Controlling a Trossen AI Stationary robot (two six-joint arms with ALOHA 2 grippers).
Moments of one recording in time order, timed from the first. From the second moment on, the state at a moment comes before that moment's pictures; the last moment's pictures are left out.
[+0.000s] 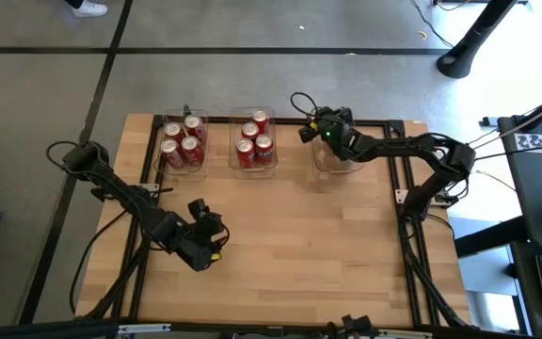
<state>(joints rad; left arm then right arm) -0.63 1.42 0.92 -0.74 -0.70 -0.84 -0.49 1.62 0.86 0.34 0.69 0.08</state>
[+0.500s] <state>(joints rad) -0.63 1.42 0.92 -0.70 -0.70 -0.81 -0.49 1.73 0.86 0.33 0.72 0.18</state>
